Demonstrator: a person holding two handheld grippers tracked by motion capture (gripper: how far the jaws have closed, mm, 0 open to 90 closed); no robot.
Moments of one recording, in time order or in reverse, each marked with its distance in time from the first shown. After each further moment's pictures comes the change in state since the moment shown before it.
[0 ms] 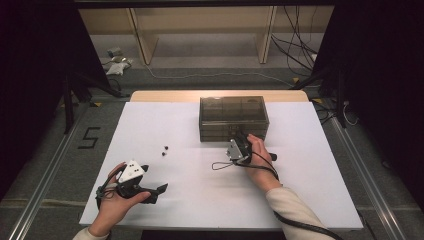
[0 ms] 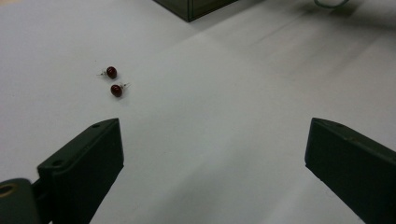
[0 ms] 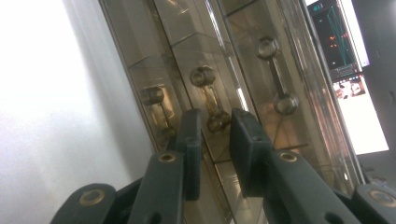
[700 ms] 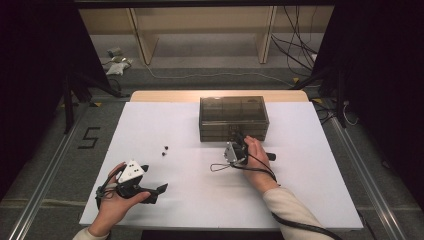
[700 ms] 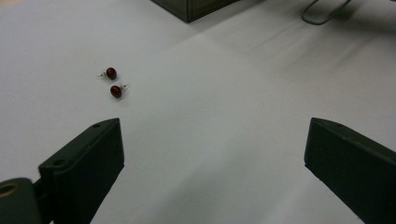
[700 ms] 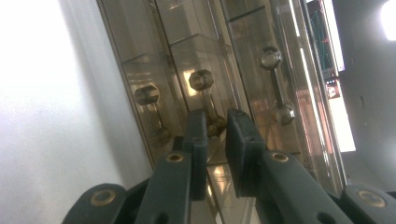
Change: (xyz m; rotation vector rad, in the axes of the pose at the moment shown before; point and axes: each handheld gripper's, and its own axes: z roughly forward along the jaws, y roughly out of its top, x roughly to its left) left arm 0.000 0.000 0.000 -0.005 0.000 0.001; right arm 0.007 0.006 0.001 0.029 -0.067 -0.079
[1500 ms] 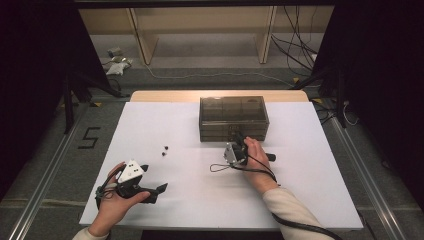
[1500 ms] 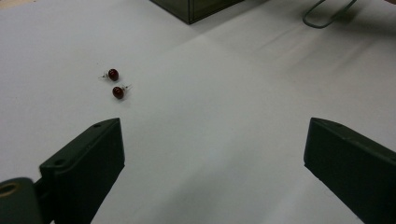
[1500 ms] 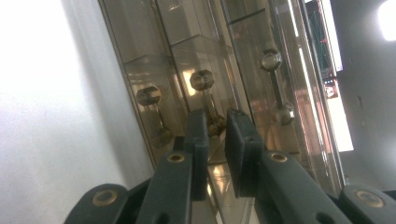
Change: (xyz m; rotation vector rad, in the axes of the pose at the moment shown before) left arm 0.000 0.000 0.000 -0.004 0.004 0.002; right arm 0.002 0.001 -0.002 0.004 -0.007 0.003
